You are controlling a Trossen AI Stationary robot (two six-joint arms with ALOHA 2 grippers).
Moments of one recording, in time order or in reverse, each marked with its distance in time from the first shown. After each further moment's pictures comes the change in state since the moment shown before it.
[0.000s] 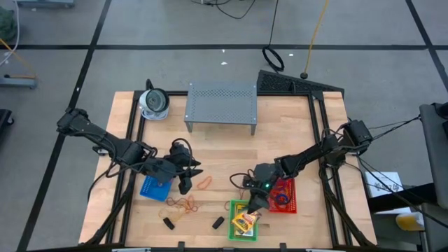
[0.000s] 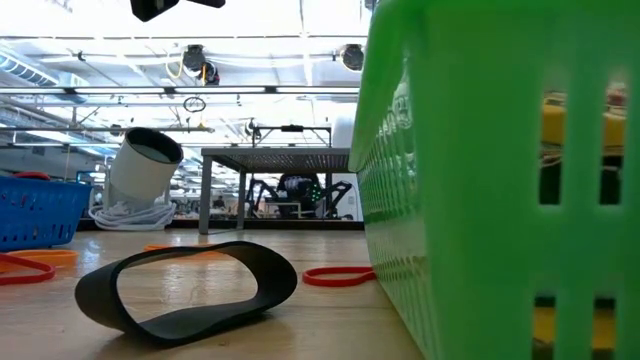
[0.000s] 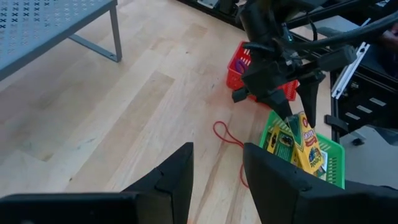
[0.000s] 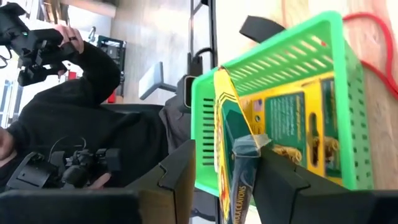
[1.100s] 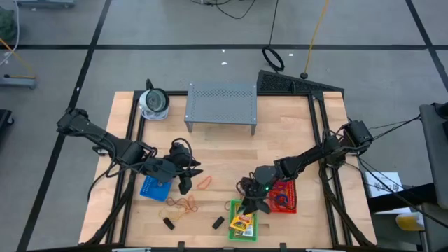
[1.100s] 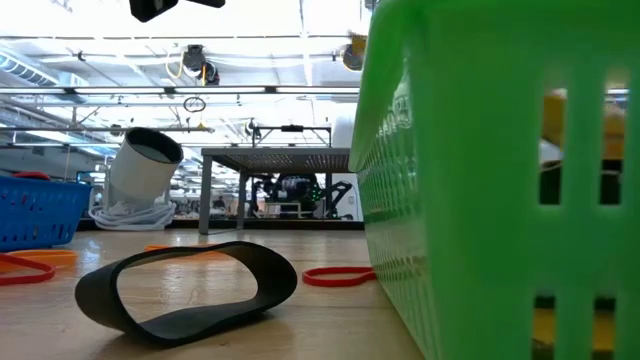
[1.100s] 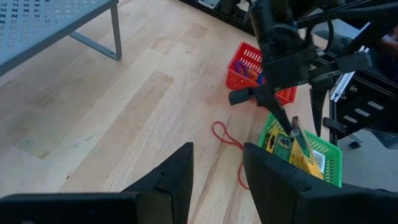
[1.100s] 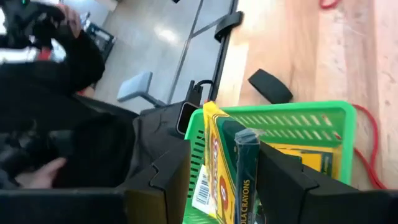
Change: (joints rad) left arm 0.000 0.000 0.000 0.001 0.000 -0.021; right arm 0.026 0.000 0.042 0.006 0.131 -0.298
